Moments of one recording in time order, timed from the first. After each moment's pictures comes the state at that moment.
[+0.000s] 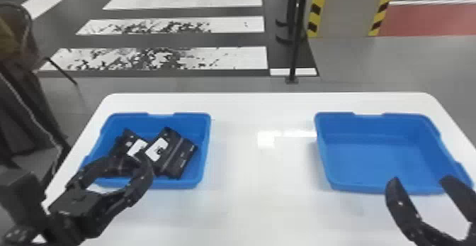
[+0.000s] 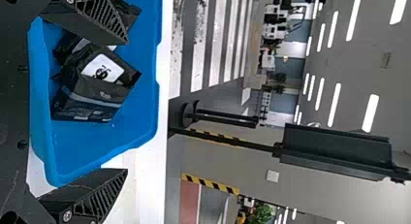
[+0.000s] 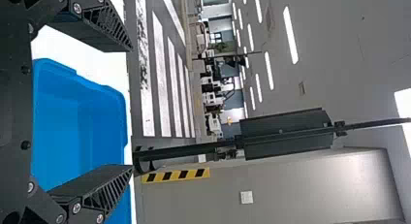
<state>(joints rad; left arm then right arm) 0.60 0.07 0.32 -2.28 0.27 0.39 -0.39 0.77 0.00 -0.17 -2.14 -0.25 -0.19 0.34</state>
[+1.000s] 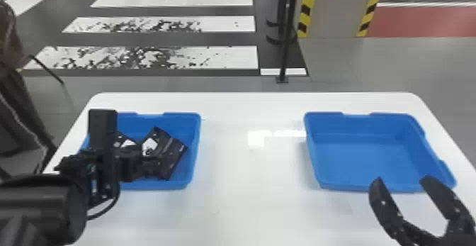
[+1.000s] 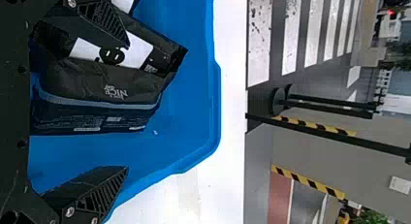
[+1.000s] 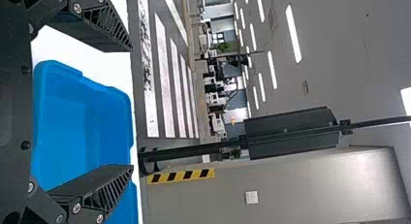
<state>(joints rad) 0.04 0.18 0.14 -1.88 0.08 0.92 -0.44 0.77 0.00 -0.16 -2.13 -0.26 -0.18 0.34</state>
